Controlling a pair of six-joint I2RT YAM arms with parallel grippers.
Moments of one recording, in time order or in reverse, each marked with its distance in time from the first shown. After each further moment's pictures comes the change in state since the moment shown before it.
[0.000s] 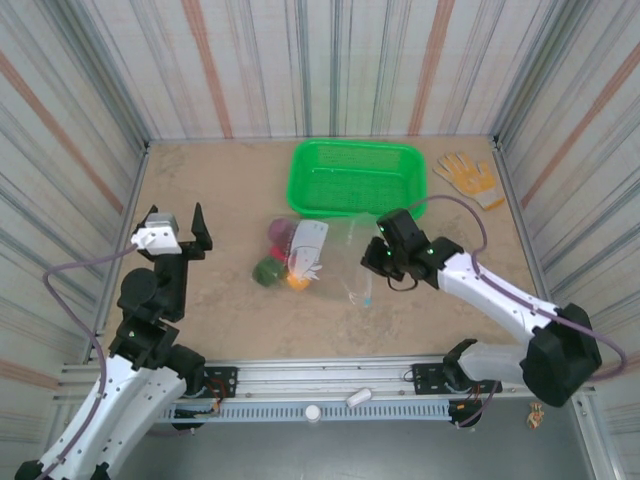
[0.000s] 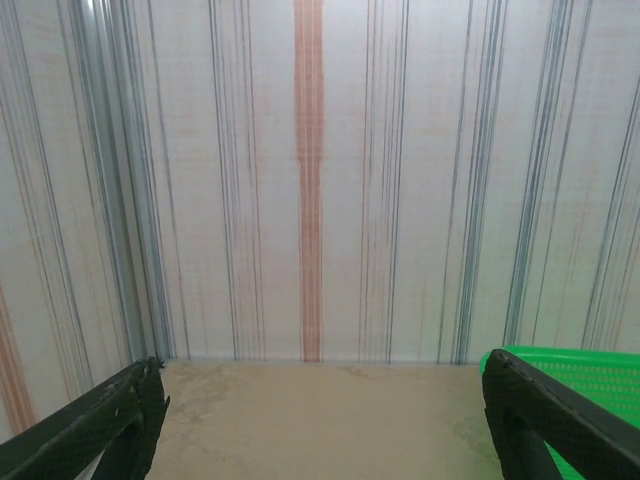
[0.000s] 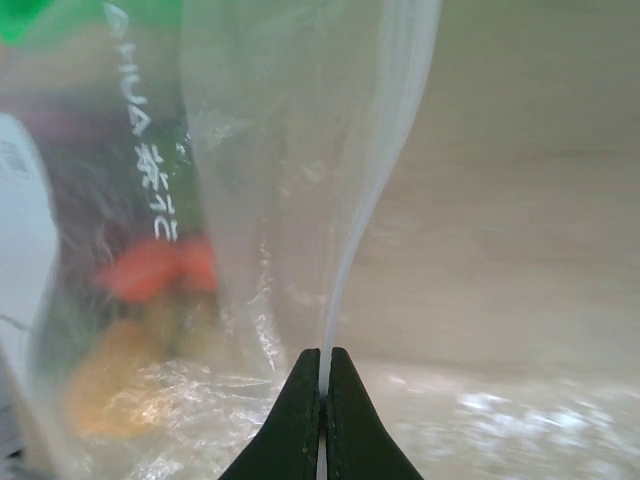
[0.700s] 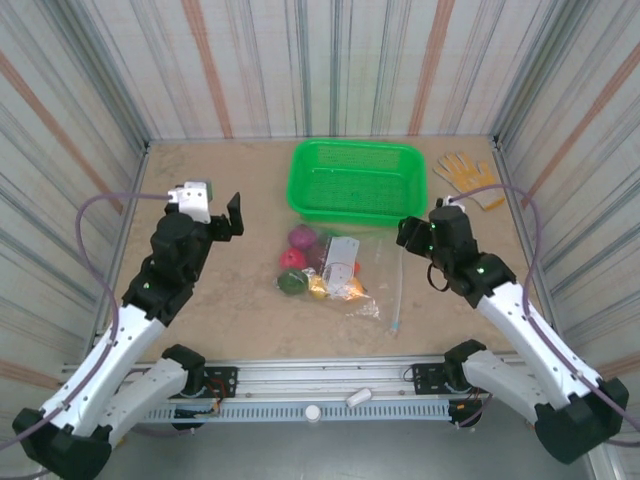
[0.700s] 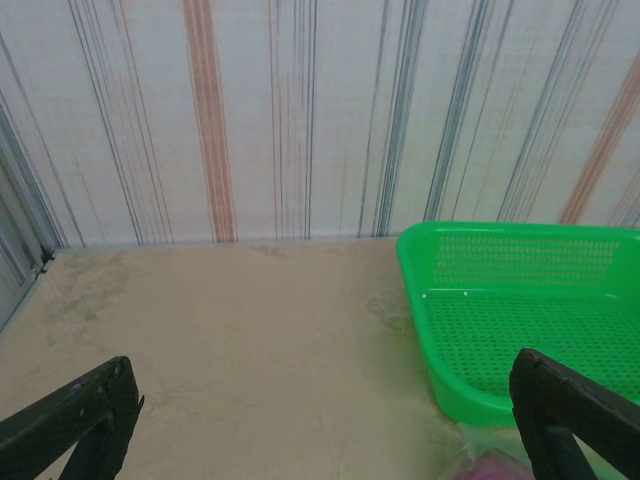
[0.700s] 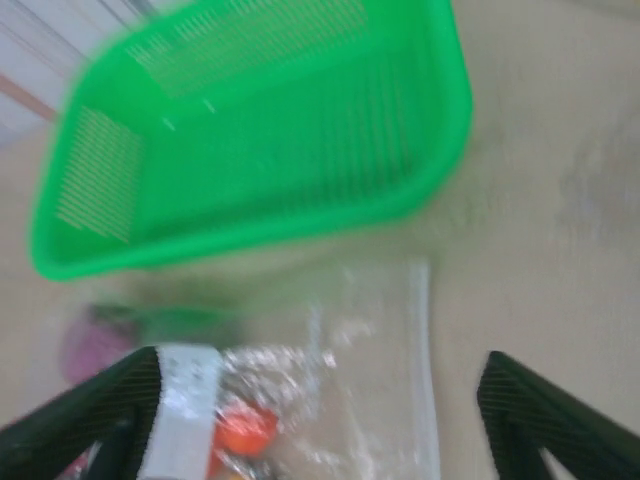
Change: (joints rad) left arm -0.001 0.383 0.267 -0.262 0.135 -0.210; right arm -0.184 -0.311 0.014 0.017 0.276 -0.383
